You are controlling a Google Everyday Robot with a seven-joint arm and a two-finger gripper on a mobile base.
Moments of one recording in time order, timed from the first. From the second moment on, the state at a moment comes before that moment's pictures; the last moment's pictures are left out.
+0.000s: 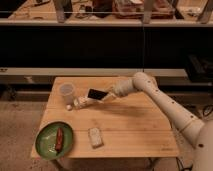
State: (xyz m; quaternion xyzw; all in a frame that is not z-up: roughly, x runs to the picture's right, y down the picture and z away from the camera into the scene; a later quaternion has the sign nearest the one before) arm -0.001 0.010 0.867 -0.24 -0.35 0.25 0.87
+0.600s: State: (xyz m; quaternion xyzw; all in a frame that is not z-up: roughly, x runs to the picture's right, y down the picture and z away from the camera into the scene) arm -0.071 -0.041 0.855 -0.23 -0.37 0.21 0.87
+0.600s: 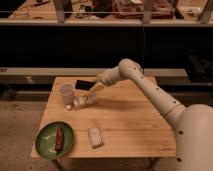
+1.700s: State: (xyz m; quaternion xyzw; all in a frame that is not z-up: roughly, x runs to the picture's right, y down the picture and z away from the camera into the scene) arm -0.181 -0.046 0.857 -0.29 -0.39 0.15 0.86
